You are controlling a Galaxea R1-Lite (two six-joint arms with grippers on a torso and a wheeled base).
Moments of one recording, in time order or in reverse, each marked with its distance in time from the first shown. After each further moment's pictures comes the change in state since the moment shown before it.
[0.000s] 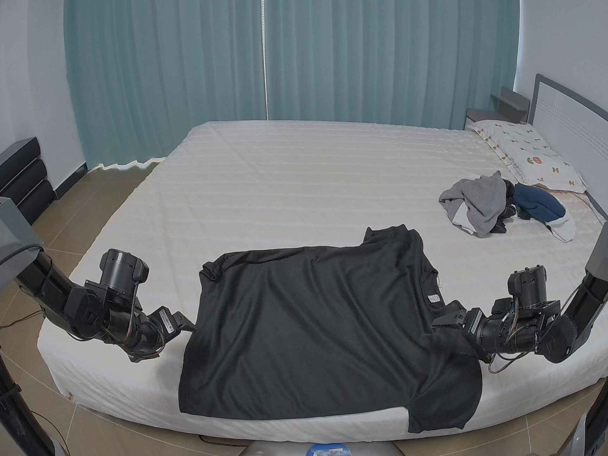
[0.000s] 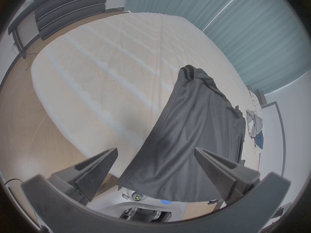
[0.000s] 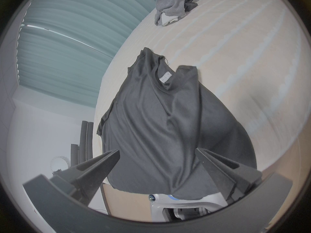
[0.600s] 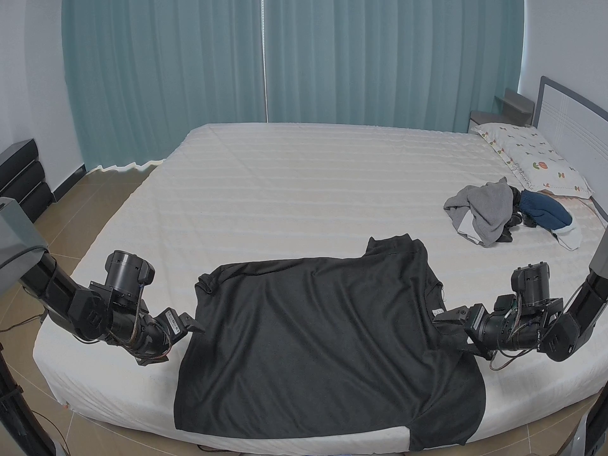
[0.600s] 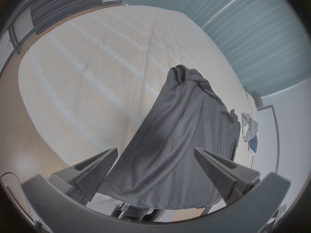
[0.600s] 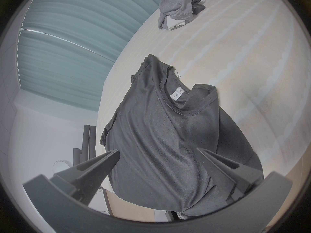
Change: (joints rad) left arm -0.031 0.007 -0.001 -0.002 -0.049 -0.057; right arm -0.007 -0.014 -0.003 0.000 0.003 0.003
